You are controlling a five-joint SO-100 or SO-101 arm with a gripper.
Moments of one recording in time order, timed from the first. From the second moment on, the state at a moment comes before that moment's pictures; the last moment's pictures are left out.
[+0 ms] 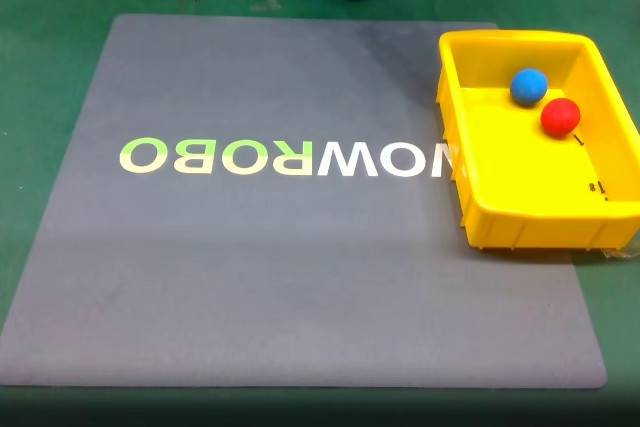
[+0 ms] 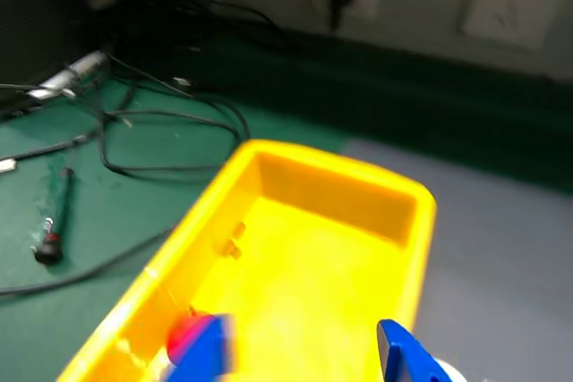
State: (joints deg) arm -21.6 143.6 136.3 24.0 -83.0
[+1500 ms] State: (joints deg) arm 1.5 189.8 175.9 77.7 -88.2
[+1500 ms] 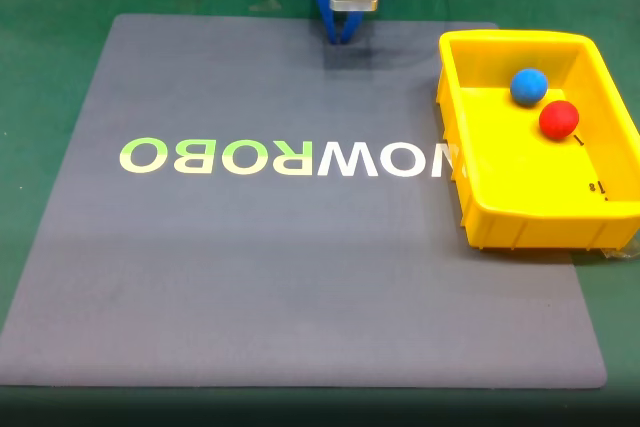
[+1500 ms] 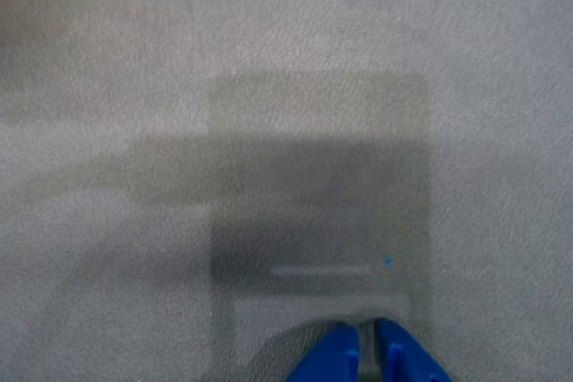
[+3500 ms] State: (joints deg) arm 2.3 189.8 175.9 78.1 -90.2
